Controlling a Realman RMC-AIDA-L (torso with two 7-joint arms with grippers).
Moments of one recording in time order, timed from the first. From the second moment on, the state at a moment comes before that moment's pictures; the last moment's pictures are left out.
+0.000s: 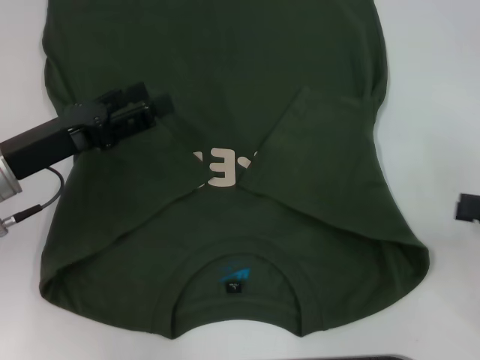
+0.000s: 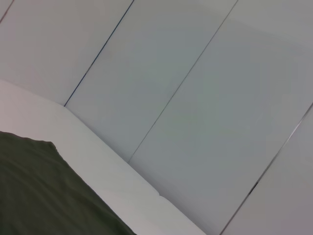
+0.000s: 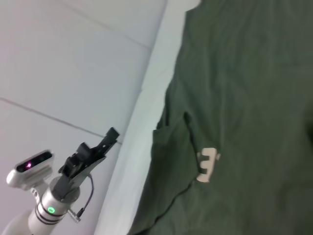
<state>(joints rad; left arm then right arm) -0.44 -2.15 0.48 0.55 1.89 1.63 -1.51 0.22 1.88 -0.58 -0.53 -2.01 -1.86 2.01</state>
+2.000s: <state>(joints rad) -0.44 -2.15 0.49 0.54 1.89 1.63 -1.51 0.32 1.91 -0.49 -0.58 -2.35 -1.79 2.31</state>
